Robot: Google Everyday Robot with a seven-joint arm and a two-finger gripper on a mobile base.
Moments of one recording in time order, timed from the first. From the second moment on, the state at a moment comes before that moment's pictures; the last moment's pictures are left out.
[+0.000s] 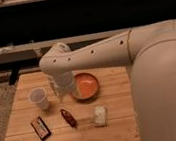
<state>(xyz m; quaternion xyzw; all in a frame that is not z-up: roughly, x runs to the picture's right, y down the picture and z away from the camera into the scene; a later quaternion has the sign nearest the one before) -0.104 0.102 0.703 -0.26 0.23 0.64 0.68</state>
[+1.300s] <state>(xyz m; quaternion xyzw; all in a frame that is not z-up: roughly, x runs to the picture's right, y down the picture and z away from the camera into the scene) -0.068 0.126 0.702 -0.27 0.23 0.65 0.67</state>
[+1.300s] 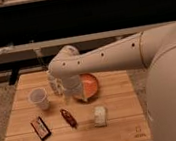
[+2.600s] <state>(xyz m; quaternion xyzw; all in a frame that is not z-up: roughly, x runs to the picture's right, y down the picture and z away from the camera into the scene) 0.030 0.208 0.774 -0.27 0.27 0.70 0.60</state>
